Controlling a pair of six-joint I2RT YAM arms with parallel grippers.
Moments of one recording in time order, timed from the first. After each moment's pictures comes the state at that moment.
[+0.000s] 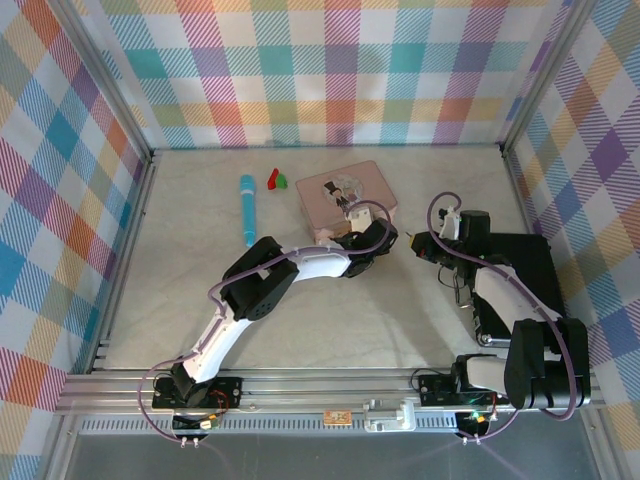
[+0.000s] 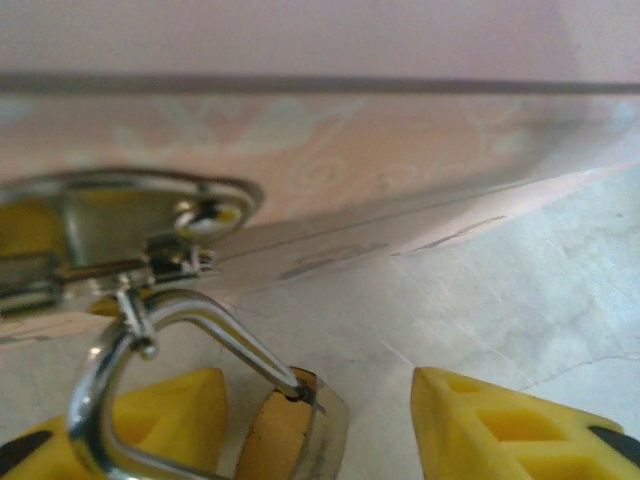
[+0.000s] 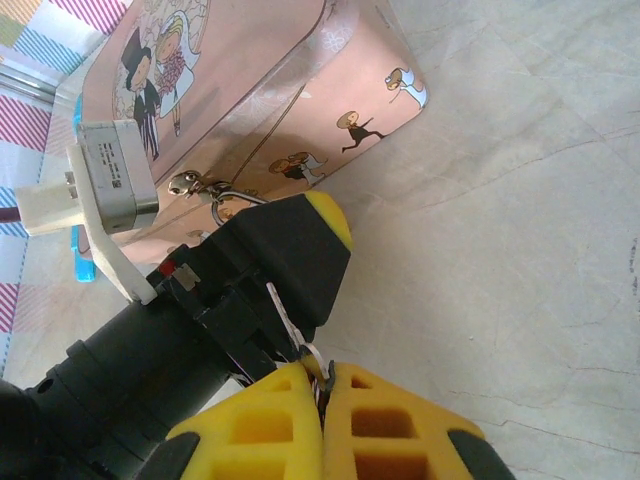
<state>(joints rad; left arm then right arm) -0.91 2.32 1.63 -0.08 -0.47 -0.94 0.03 1.25 0.64 -0.13 -0.53 0.44</state>
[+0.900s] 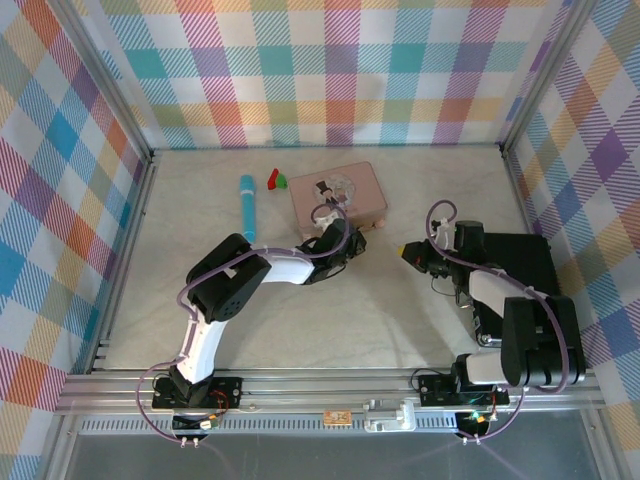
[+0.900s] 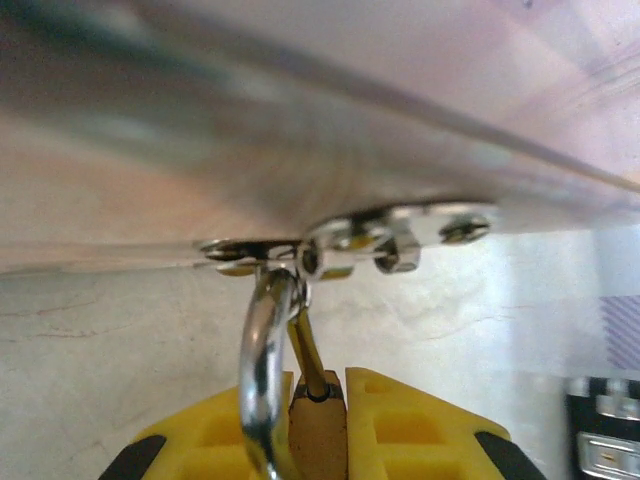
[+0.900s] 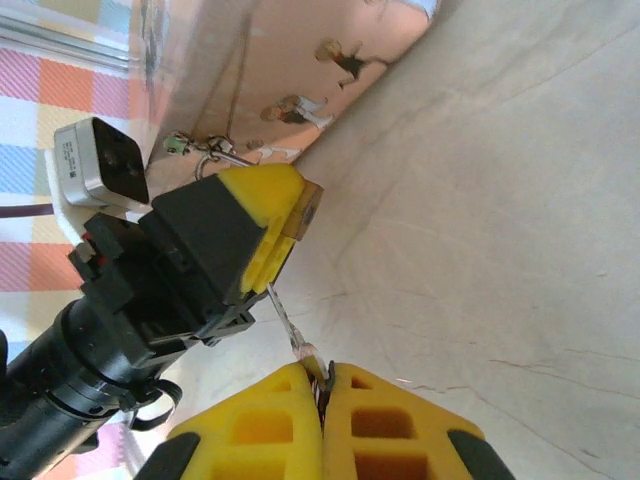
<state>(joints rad) -0.80 2.08 1.17 0.37 -0.13 -1.12 0.03 1.39 0.52 0.12 -0.79 0.64</state>
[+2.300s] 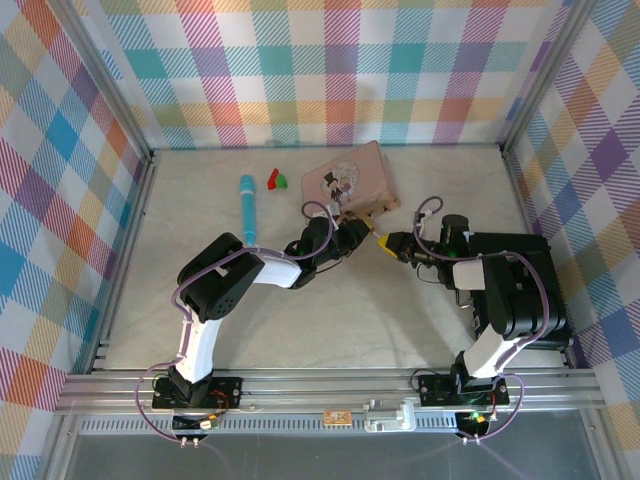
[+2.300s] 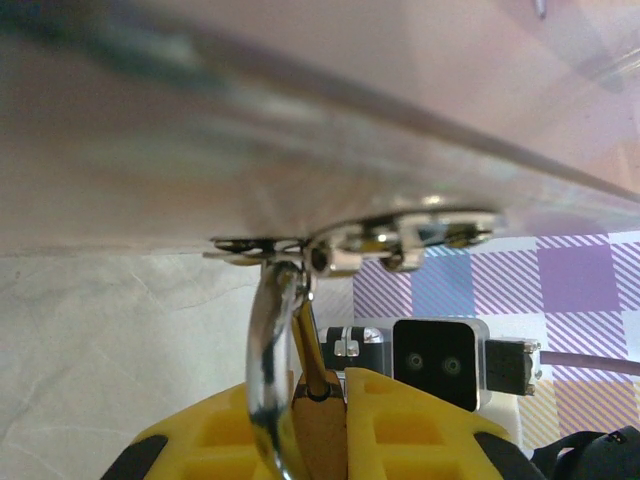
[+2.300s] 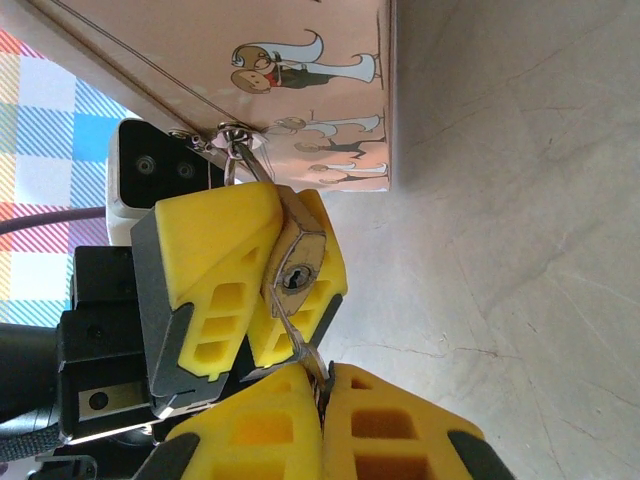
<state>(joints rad) -0.76 2.05 1.04 0.81 0.14 -1.31 0.10 1.66 0.55 0.64 -0.98 0.93</state>
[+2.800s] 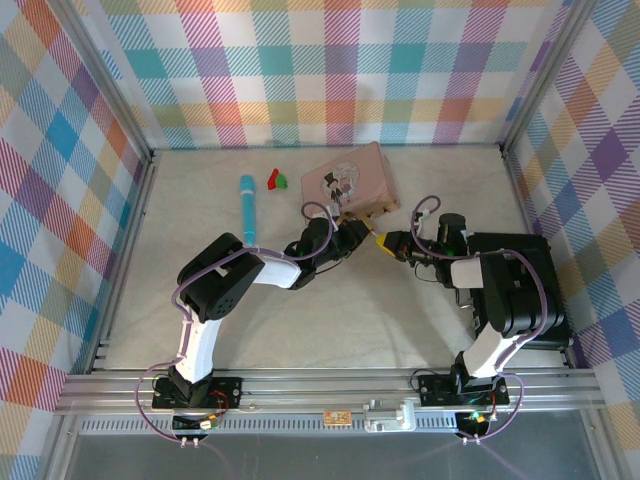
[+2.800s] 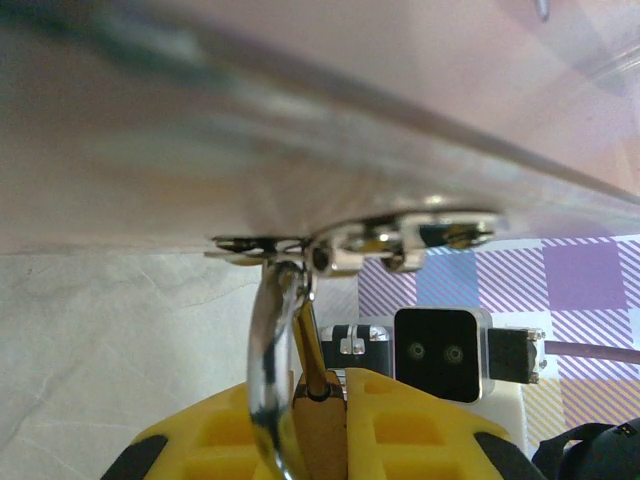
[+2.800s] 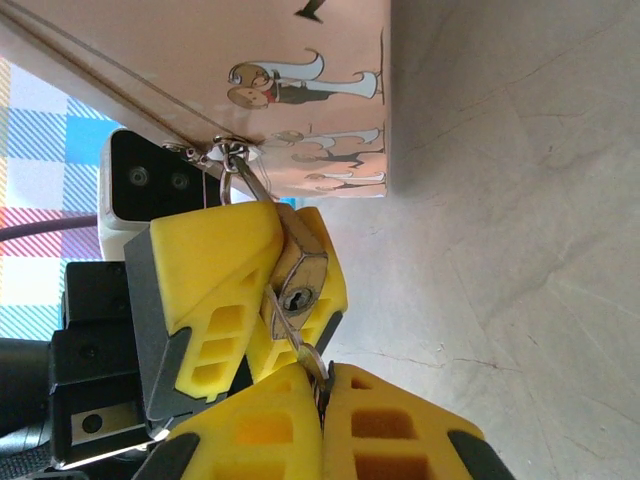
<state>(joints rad) -0.76 2.05 1.04 0.81 0.14 -1.31 0.11 1.67 0.57 0.64 -0.95 0.94</state>
